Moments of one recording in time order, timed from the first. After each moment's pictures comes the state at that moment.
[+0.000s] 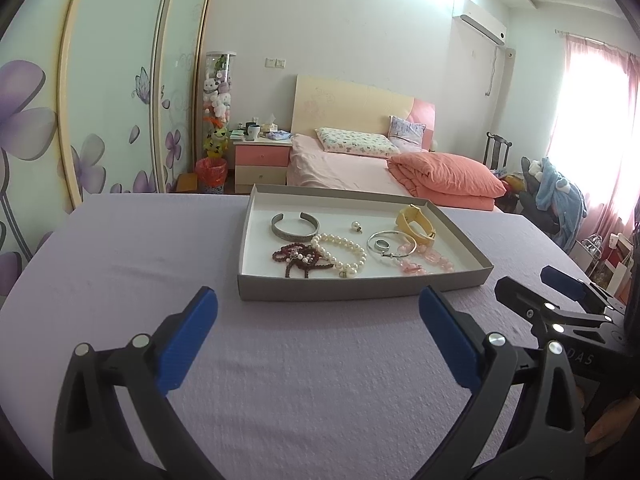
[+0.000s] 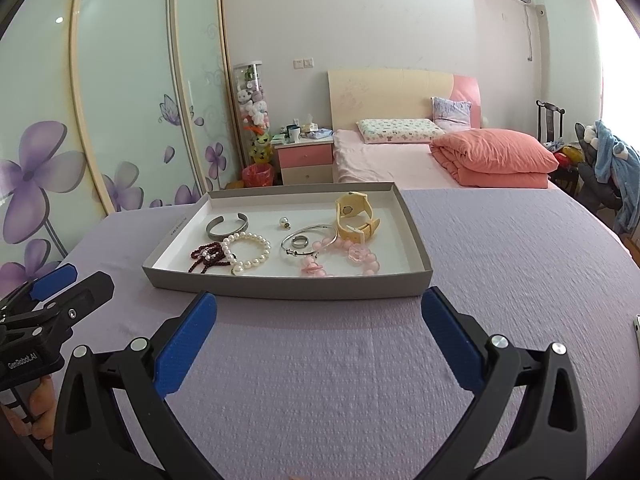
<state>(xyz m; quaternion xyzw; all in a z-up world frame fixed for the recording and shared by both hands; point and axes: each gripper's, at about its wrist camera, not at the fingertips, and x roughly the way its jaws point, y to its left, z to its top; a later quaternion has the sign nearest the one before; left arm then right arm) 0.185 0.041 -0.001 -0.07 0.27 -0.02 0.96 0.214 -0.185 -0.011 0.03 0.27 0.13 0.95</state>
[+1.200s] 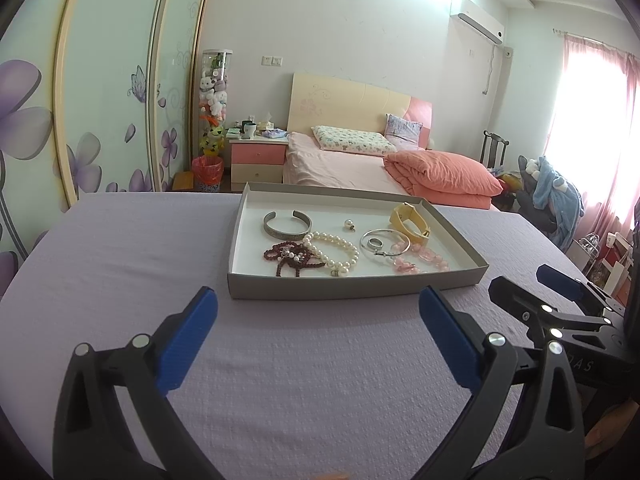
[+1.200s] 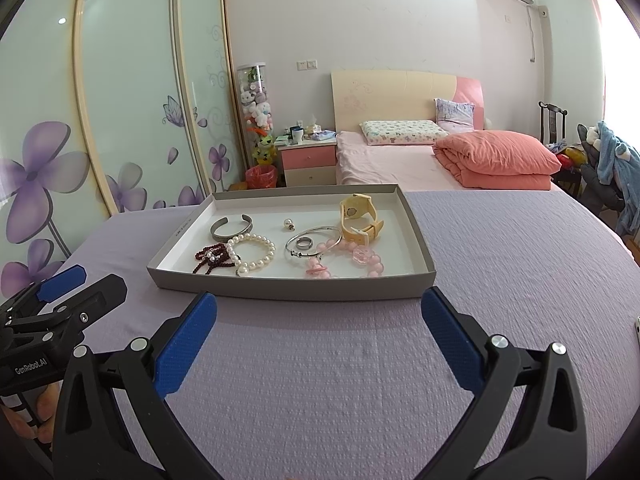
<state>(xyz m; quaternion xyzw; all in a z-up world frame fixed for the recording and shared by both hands) 0.184 0.037 -0.001 -0.07 0.27 -0.02 0.96 0.212 -0.184 -0.008 0.03 0.27 0.13 0.95</state>
